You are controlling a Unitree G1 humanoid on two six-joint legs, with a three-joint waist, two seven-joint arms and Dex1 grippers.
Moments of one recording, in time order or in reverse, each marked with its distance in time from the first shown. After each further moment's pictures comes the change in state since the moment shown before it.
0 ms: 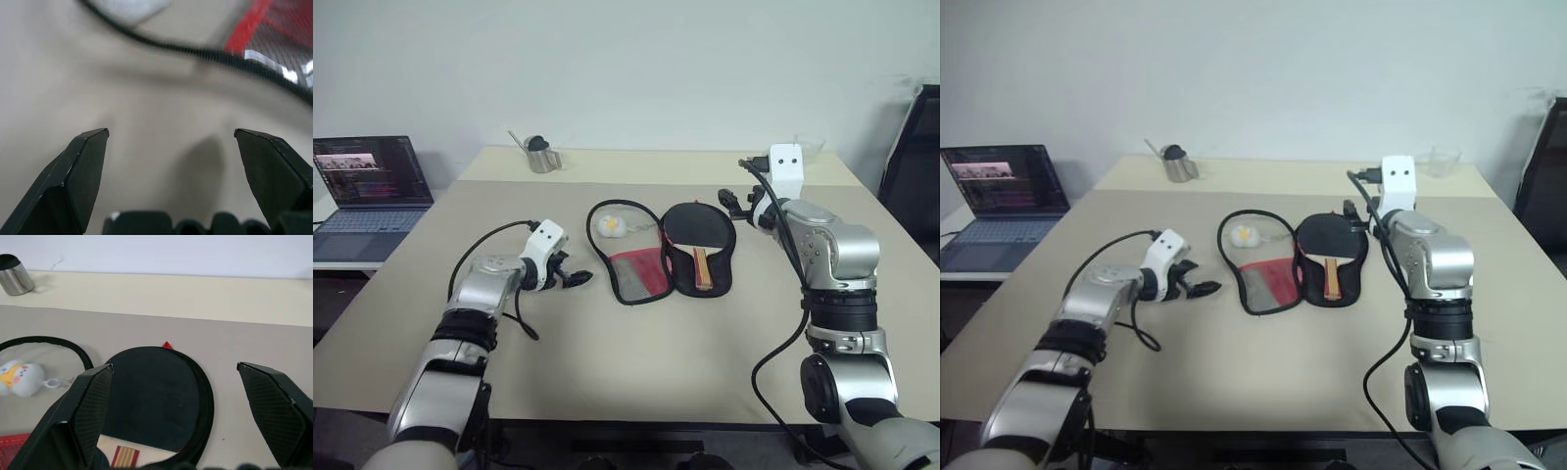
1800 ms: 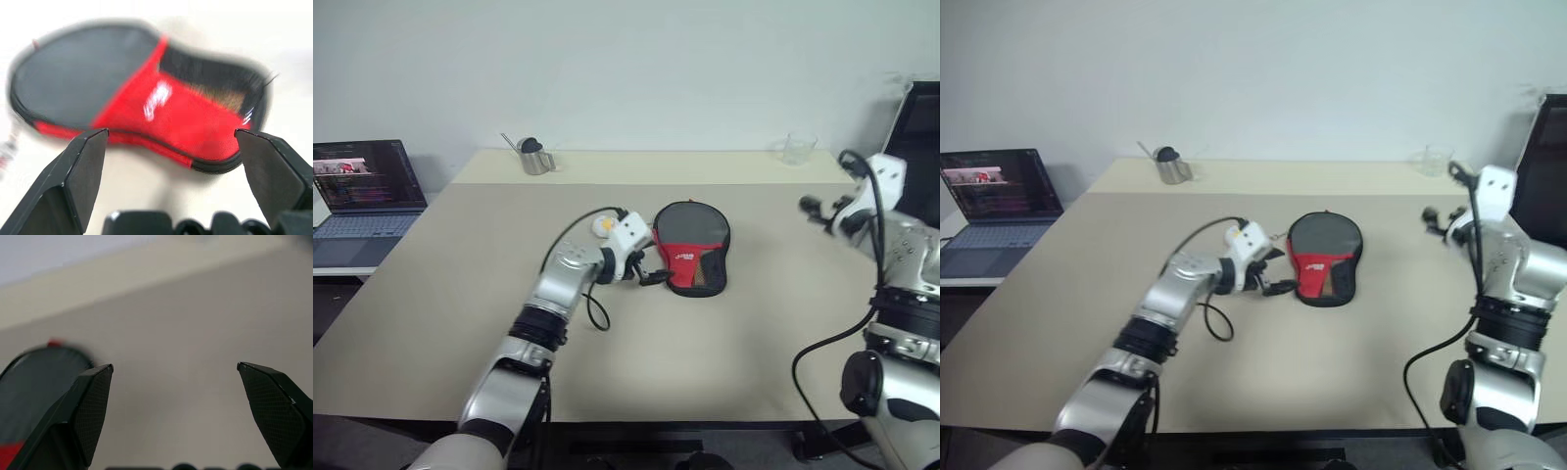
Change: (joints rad) left arm 0.028 -0.145 -0.031 -0.432 -0.050 0.017 -0.230; right arm 0.065 -0.111 -0.303 0.044 0.101 0.221 -0.082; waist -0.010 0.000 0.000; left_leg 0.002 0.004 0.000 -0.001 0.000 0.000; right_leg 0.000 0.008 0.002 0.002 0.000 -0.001
